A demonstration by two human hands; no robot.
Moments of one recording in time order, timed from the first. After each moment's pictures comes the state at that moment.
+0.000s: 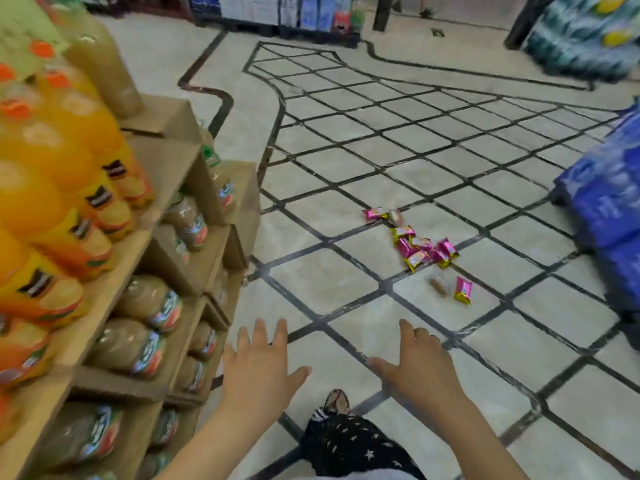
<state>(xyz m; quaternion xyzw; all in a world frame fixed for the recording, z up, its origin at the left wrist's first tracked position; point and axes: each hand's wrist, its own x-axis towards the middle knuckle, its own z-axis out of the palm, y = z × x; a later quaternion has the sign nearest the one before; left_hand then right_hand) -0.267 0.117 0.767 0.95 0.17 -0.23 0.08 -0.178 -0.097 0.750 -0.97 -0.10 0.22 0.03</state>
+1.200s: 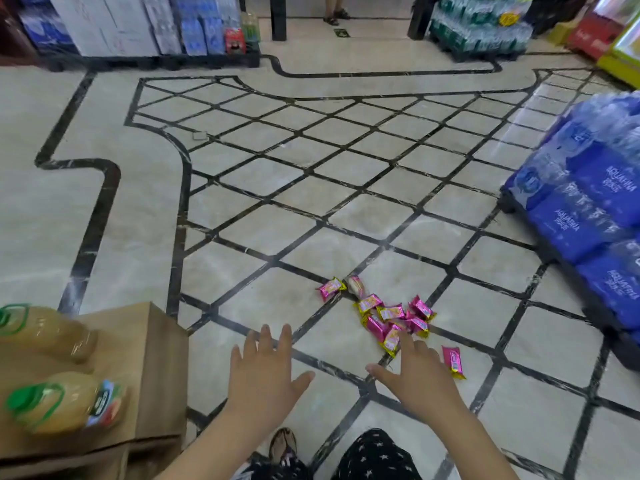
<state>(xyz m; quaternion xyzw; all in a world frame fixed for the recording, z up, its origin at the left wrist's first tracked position) 0.342 0.179 0.769 0.97 -0.01 -0.24 0.03 0.357 -0.056 0.755 -0.96 0.06 0.24 0.11</state>
